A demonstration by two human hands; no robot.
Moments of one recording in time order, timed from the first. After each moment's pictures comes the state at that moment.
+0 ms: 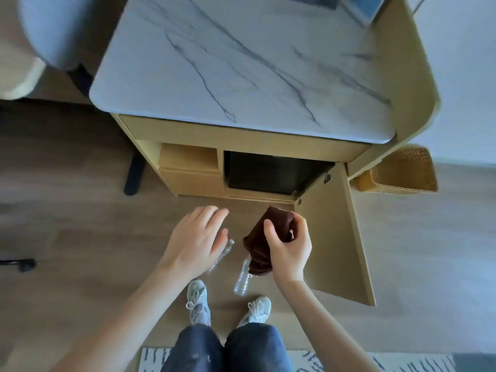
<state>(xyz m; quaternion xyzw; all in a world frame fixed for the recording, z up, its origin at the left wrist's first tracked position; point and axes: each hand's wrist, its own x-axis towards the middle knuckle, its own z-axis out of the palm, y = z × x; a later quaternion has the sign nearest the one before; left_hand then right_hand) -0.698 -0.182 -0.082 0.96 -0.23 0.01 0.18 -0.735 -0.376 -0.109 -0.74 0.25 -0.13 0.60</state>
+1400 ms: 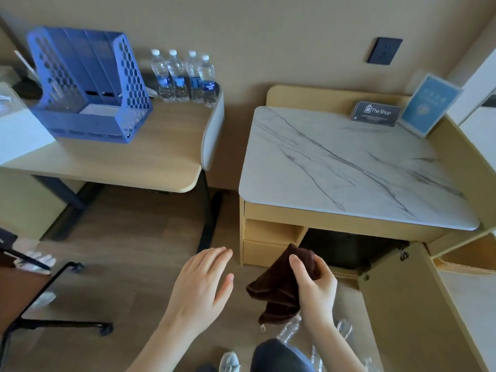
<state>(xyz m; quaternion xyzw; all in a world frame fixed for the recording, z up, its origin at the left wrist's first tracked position) -0.693 0.124 0.048 0.97 -0.14 0.08 0.19 -0.689 -0.098 0.016 -0.66 0.23 -0.10 0.70</state>
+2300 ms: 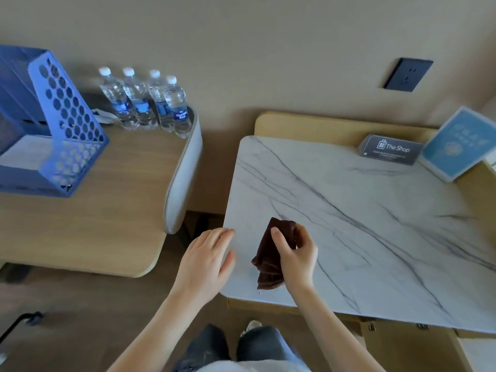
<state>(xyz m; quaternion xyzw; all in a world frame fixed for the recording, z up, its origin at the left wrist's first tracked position) -0.363 0.072 0.040 0.96 -0.15 0.07 0.23 -0.349 -0.121 0.014 -0.69 0.19 -0.13 0.69</state>
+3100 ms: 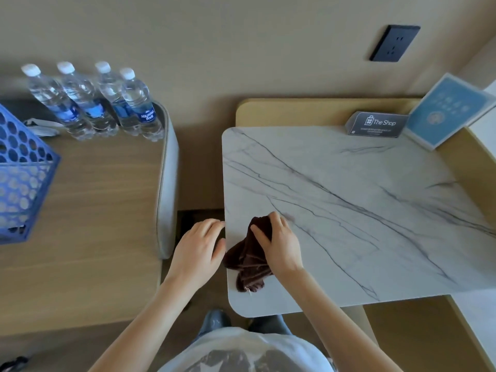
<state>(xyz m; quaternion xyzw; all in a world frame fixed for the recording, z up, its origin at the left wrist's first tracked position) -0.253 0.124 0.000 0.94 -0.23 0.01 0.23 -0.280 -0.076 -0.011 -0.93 0.12 -0.04 0.35</state>
